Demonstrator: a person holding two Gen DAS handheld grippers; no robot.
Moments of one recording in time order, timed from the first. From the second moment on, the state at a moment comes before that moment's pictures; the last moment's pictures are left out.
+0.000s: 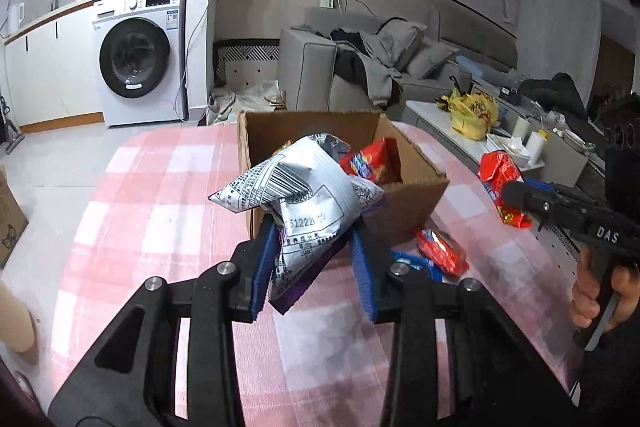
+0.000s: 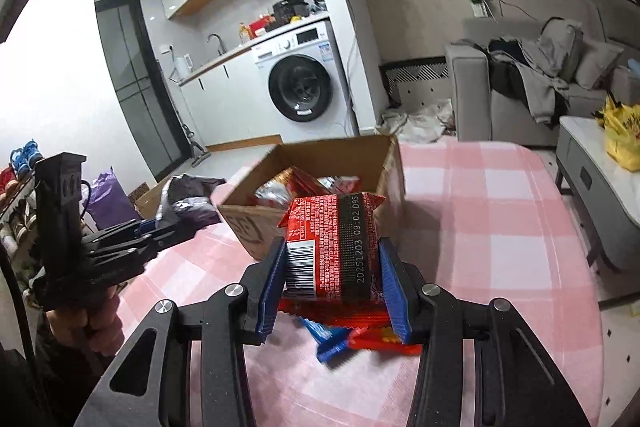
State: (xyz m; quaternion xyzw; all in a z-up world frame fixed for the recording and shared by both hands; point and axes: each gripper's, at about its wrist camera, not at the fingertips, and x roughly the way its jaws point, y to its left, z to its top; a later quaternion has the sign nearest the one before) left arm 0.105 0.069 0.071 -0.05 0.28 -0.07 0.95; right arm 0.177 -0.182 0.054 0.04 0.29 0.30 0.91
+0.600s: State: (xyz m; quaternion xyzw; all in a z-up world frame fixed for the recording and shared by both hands) left arm 0.150 0.075 0.108 -0.04 0.25 -0.06 0.97; right arm 0.202 -0.156 0.084 0.05 0.24 0.30 0.92
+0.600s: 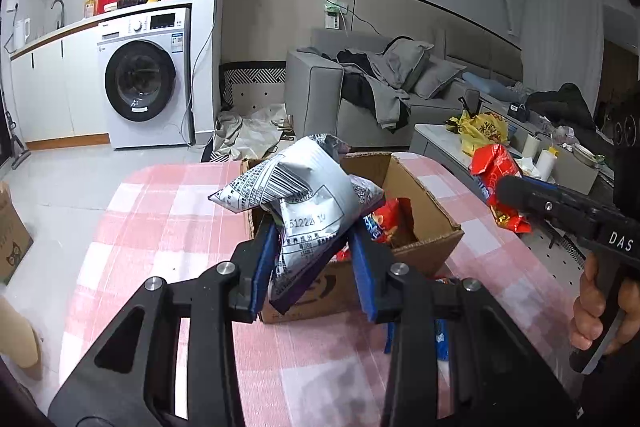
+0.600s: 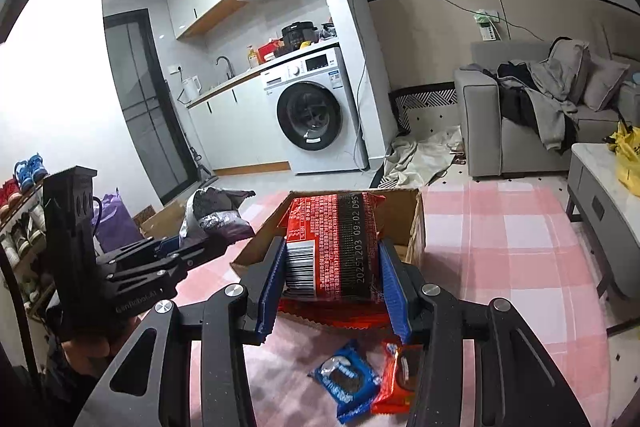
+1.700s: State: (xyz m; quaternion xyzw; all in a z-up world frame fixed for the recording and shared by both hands) left arm 0.252 0.056 0.062 -0.02 0.27 -0.05 0.96; right arm 0.270 -0.137 0.057 0.09 0.26 0.28 0.92
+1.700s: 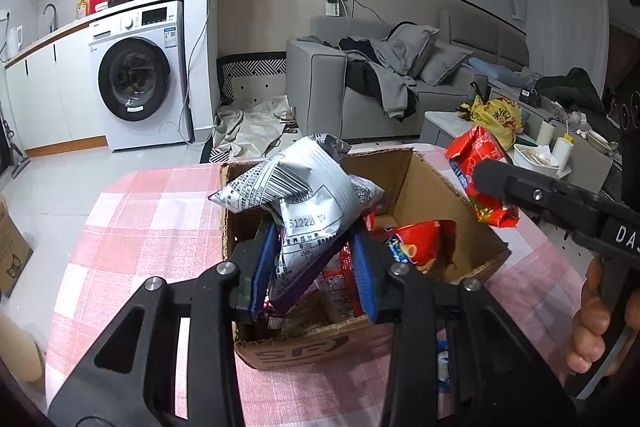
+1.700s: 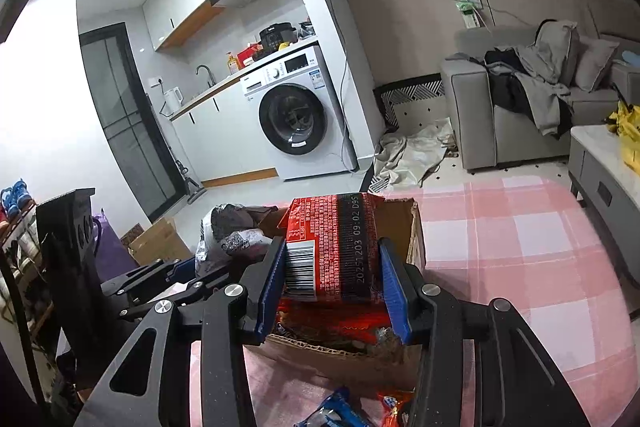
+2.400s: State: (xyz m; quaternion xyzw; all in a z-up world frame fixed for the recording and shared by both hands) left arm 0.305 0.051 0.023 -0.01 0.30 -0.05 0.95; right arm 0.294 -0.120 0.032 0.08 0.28 0.28 0.91
